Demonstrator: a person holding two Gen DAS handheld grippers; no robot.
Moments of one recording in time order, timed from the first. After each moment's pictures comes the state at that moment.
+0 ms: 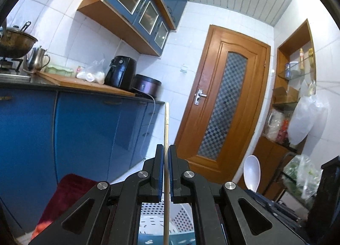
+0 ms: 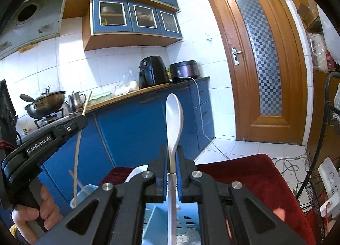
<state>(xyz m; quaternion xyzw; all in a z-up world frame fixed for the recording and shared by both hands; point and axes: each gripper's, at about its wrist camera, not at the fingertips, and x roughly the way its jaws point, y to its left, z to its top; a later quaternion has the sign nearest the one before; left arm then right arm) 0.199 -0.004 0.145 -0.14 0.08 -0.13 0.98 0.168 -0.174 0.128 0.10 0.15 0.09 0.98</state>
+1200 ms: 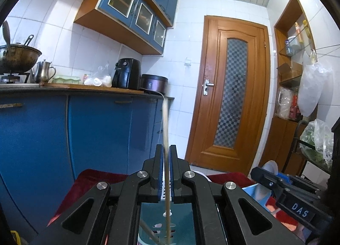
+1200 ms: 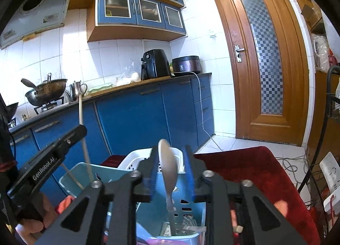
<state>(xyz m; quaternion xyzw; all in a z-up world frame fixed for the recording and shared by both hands) 0.170 -0.017 0.100 -0.07 0.08 -0.09 0.99 0.157 -0.174 0.108 0.08 0.15 0.10 0.98</state>
